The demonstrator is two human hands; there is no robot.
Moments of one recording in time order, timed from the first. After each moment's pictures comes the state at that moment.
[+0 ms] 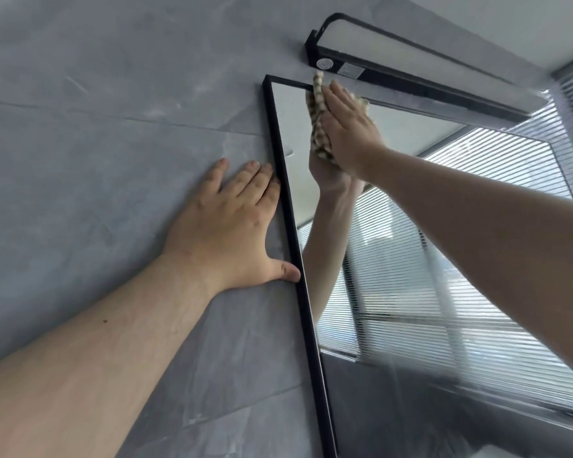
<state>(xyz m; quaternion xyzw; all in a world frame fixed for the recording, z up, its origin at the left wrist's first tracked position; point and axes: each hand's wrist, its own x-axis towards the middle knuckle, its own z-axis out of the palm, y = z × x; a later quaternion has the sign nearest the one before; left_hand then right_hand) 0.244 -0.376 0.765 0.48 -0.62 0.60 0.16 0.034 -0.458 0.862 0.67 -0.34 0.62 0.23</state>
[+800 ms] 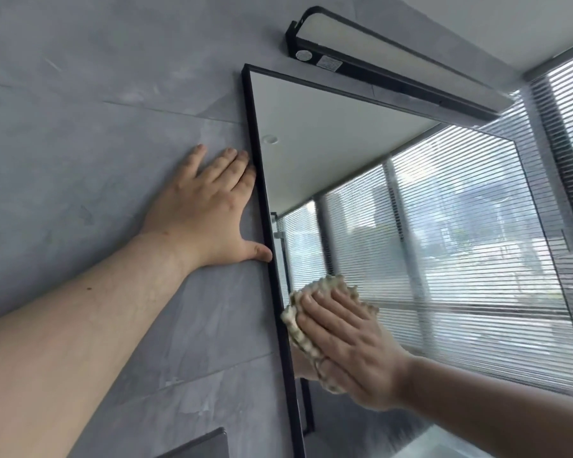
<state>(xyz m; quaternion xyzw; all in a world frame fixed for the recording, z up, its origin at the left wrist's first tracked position) 0.246 -0.382 0.765 0.47 -0.61 0.61 0.17 0.012 -0.448 0.576 0.79 -0.22 0.35 0.44</state>
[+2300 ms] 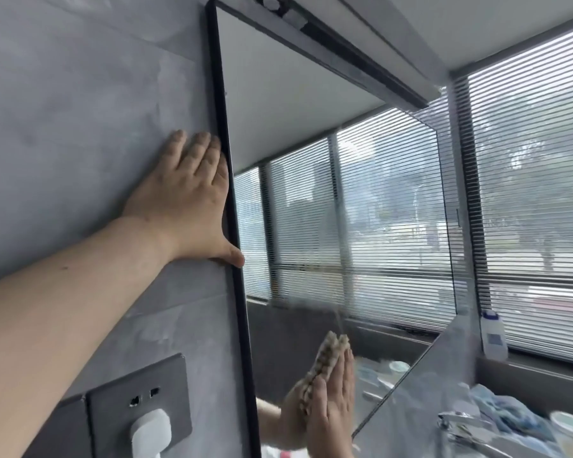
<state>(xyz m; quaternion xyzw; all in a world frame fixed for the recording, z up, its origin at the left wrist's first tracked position) 0.229 -0.373 0.711 0.51 -0.64 0.56 0.12 0.048 -0.449 0.366 0.51 -0.55 0.66 0.05</state>
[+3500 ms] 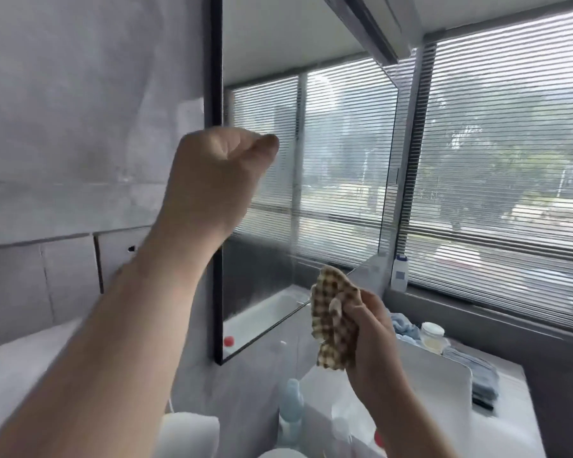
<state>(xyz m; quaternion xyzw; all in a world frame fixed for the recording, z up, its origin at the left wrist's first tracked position) 0.214 -0.242 0.596 0.24 -0.71 -0.23 0.62 0.023 -0.213 0.419 0.35 -0.41 0.78 -0.33</state>
